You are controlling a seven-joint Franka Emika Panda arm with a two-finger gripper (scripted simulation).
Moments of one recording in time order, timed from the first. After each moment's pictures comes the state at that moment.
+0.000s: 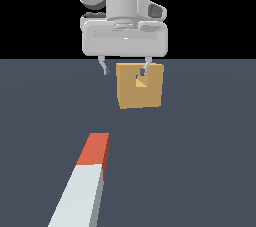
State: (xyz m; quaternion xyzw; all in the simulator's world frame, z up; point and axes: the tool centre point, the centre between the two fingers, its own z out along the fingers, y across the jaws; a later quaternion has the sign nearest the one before) arm -0.007 0.038 0.162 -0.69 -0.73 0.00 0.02
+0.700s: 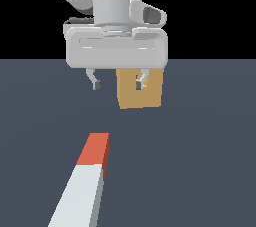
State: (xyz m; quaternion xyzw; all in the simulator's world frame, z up) arm -0.022 -0.019 0.139 -0.69 -0.72 0.00 0.01
